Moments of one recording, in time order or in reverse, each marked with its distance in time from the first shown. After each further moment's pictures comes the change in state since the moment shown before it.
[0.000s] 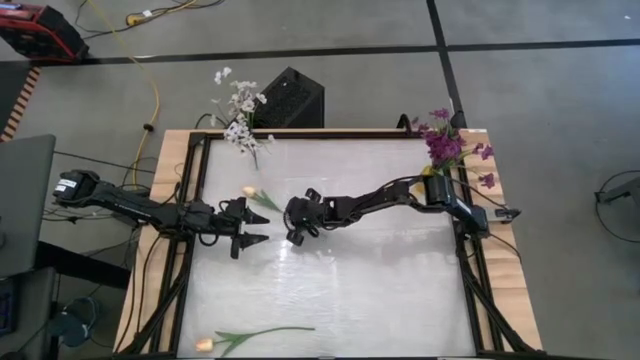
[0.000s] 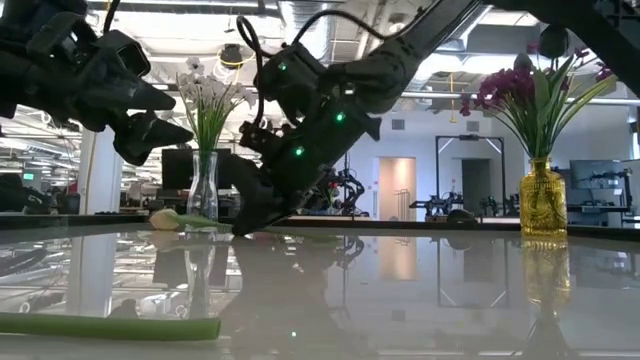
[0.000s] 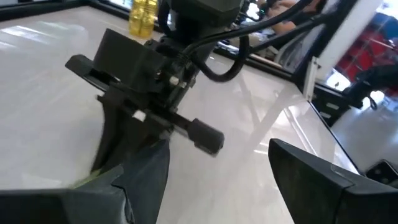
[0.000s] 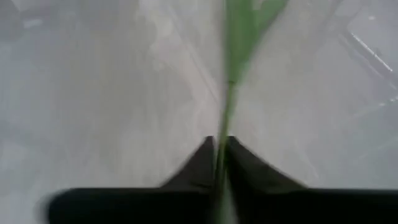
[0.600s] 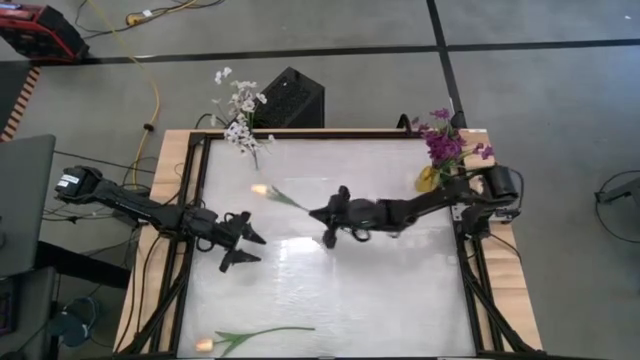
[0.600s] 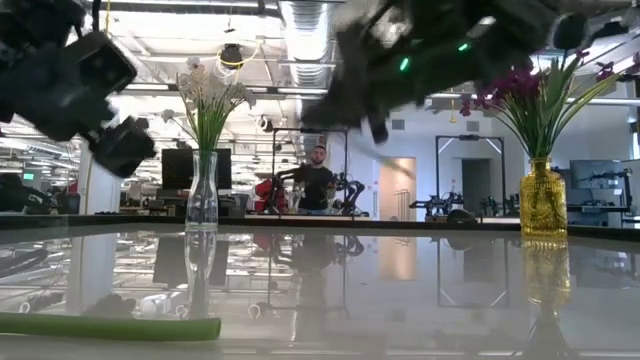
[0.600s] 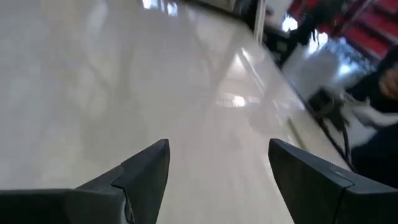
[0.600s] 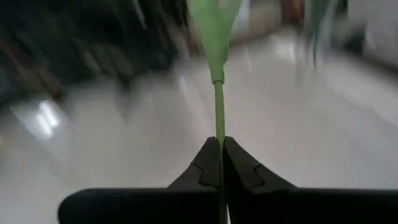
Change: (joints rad) left arm -0.068 0.023 0.000 -0.100 0.220 0.009; right arm 0.083 -0.518 -0.601 0.570 0.088 0.004
